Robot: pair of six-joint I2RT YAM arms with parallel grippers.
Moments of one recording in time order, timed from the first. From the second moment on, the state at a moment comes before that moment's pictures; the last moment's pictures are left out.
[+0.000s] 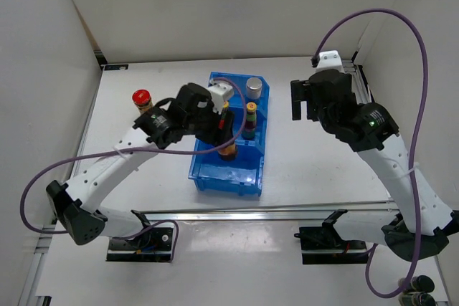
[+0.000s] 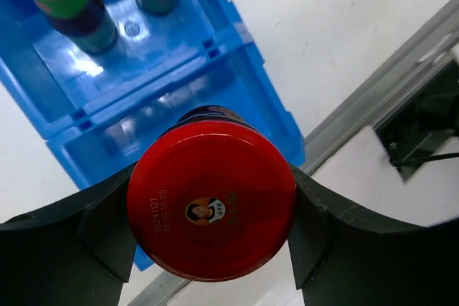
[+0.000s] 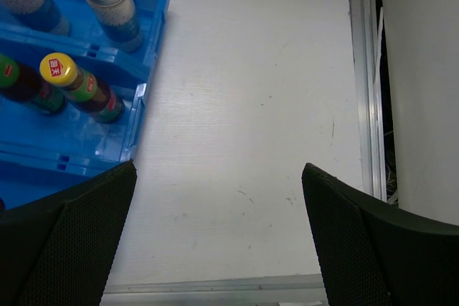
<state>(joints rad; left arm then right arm) -0.75 1.33 1.45 -0.81 0.11 -0.23 0.68 1.19 1.62 -1.06 0.57 0.21</state>
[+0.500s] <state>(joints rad) -0.99 1.63 1.36 -0.59 -0.15 -0.29 0.68 1.14 1.64 -1.09 0.62 0.22</state>
